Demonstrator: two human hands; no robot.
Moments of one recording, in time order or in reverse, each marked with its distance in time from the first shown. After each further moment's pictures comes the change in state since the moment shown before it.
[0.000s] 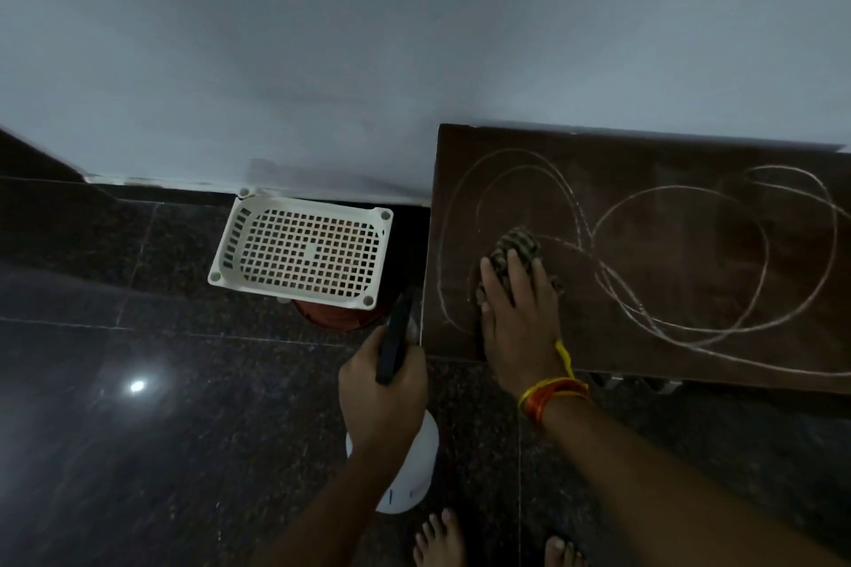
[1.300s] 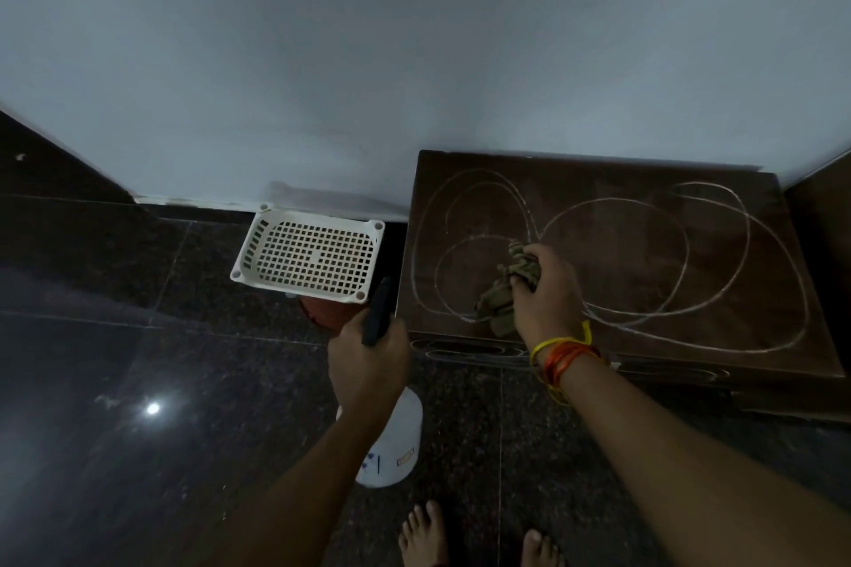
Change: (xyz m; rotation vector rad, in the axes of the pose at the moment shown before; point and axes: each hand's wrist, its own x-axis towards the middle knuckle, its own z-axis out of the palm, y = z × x) left_hand -0.056 0.055 -0.006 0.036 0.069 -0.047; right_hand -0.034 0.021 -0.117 0.595 0.178 0.334
